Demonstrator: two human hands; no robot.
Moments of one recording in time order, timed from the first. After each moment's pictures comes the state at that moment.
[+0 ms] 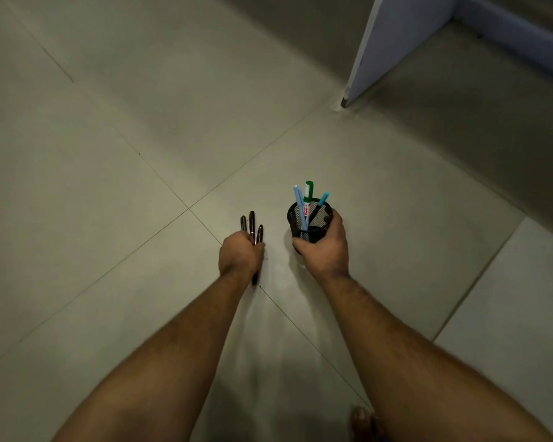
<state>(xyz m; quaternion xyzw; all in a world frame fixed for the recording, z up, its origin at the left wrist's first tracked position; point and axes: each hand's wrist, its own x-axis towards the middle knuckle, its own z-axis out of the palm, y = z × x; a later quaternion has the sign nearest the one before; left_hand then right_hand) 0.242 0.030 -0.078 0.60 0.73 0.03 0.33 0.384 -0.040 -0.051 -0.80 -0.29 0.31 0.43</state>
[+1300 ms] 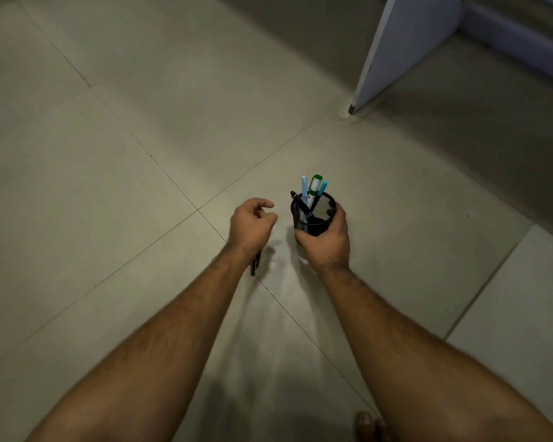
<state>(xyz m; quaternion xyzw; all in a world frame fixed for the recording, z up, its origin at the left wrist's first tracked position) 0.253 0.054 -0.031 0.53 0.63 0.28 0.50 0.377 -0.023 -0.047 -0.79 -0.30 0.29 0.45</state>
